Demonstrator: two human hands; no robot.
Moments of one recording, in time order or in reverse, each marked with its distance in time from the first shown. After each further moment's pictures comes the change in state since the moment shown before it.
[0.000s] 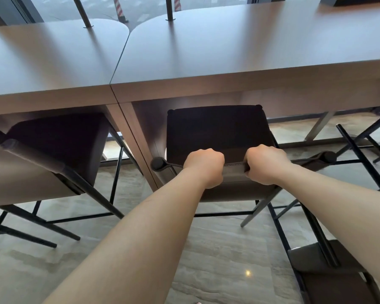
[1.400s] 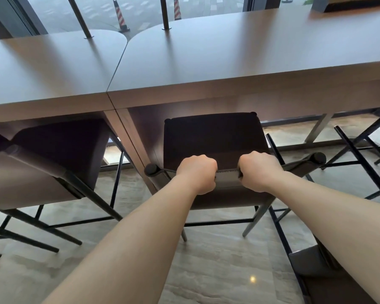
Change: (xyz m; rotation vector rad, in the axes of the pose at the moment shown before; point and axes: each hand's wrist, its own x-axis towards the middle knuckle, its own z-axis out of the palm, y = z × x) left_hand -0.011 0.006 0.002 0.024 -0.001 -0.012; right_hand -0.015 -0.001 0.002 -0.005 0.016 -0.046
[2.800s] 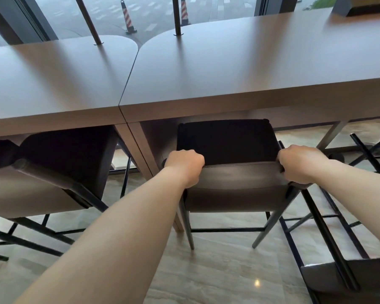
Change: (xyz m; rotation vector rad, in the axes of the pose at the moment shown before) left_hand 0.027 -0.076 -0.032 0.242 -0.068 -0.016; right_hand 0.054 0.066 -0.024 -0.161 -0.150 0.048
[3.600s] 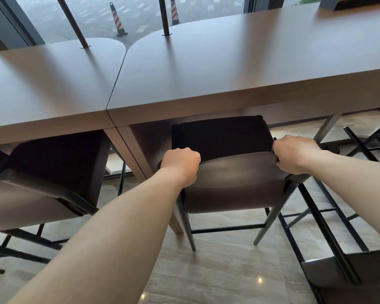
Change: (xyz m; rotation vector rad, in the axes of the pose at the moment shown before) left_hand 0.014 0.004 0.005 0.012 0.056 -0.069; right_hand 0.009 0.004 -0.003 0.021 0.043 0.088
